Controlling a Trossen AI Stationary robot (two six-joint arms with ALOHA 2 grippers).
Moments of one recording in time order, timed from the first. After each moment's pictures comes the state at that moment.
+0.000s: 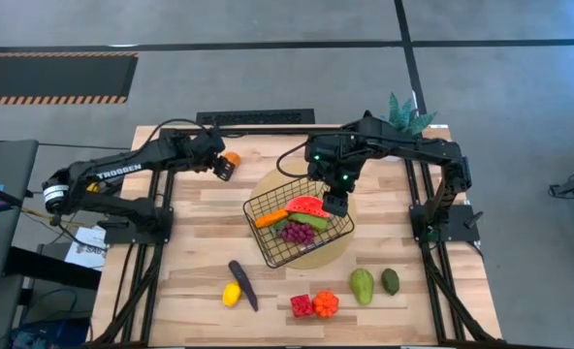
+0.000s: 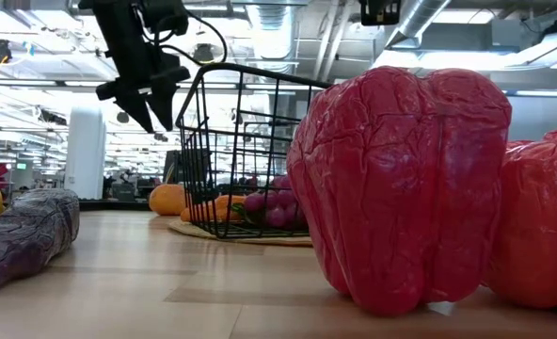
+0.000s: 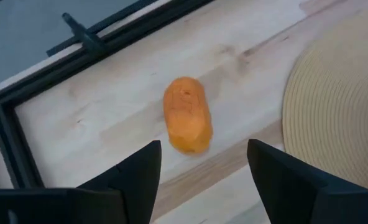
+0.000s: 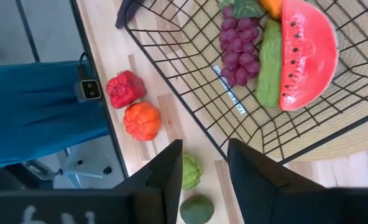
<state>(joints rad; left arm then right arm) 0.46 1.16 0.94 -0.84 -0.33 -0.51 -0.10 1.80 2.07 -1.57 -0.37 0.25</state>
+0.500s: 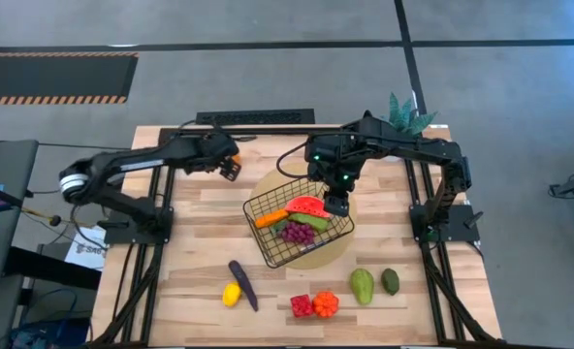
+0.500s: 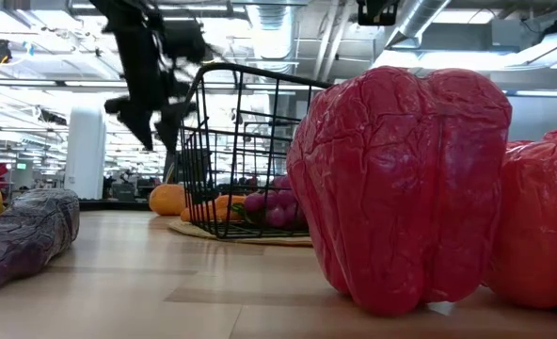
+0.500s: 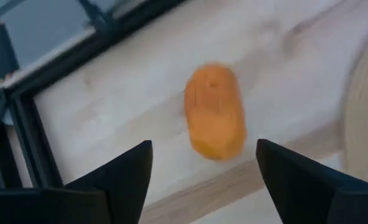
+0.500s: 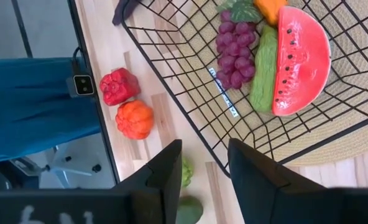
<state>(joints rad) 0.47 1.36 0.94 -0.82 -0.41 -0.52 -0.09 1.80 2.07 -1.57 -0.36 0.20</state>
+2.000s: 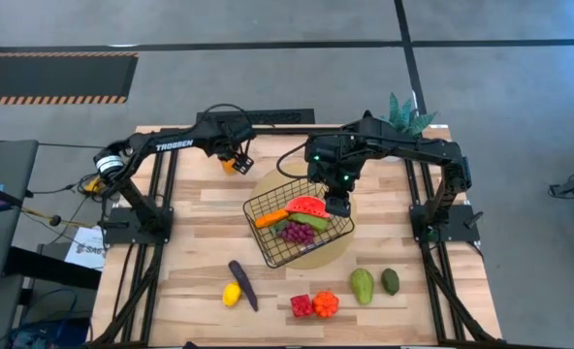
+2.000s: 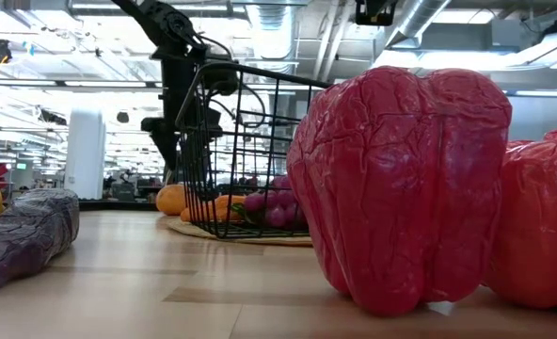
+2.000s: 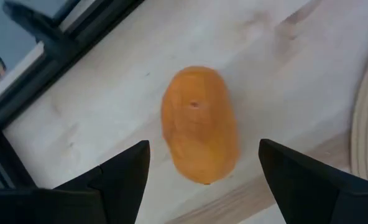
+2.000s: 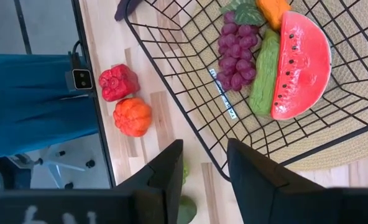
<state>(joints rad) 0.59 1.66 1.19 -0.89 -0.28 -0.33 -0.09 1.80 2.07 -1.57 -0.36 0.15</state>
